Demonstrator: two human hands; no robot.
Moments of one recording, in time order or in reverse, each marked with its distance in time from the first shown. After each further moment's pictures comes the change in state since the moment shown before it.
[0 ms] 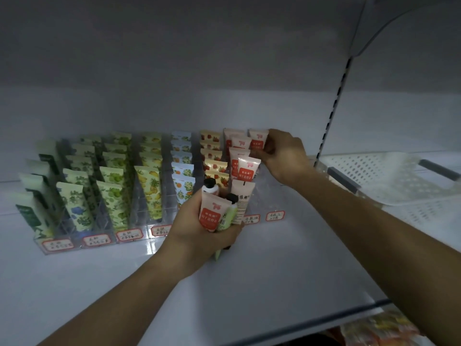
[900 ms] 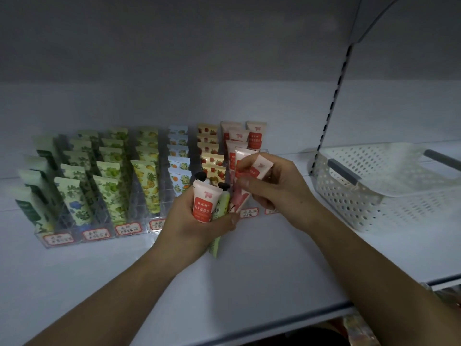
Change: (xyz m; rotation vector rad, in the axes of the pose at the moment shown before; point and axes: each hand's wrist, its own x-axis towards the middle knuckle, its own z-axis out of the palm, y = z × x) left_hand 0.000 -0.004 0.000 -0.008 0.068 0.010; right_hand -0.085 -0.020 -0.005 0.881 -0.256 -0.060
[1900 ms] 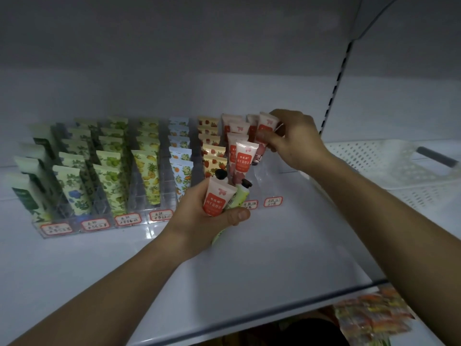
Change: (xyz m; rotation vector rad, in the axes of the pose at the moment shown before) left_hand 0.002 -0.001 0.003 -0.001 -0.158 0.047; right_hand 0.063 -0.012 -0.045 -0.892 0.213 -0.091
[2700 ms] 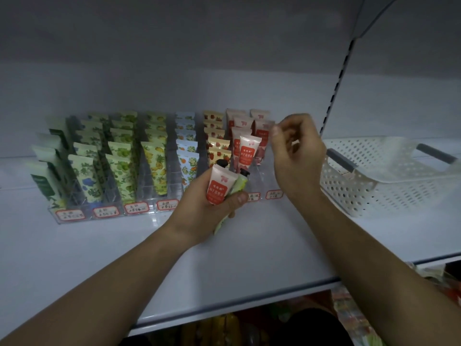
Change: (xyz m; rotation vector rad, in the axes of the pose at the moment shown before) left_hand -0.003 -0.001 -0.001 0.087 0.034 0.040; right_hand -0.057 -0.032 0.024 0.338 0.544 -0.078
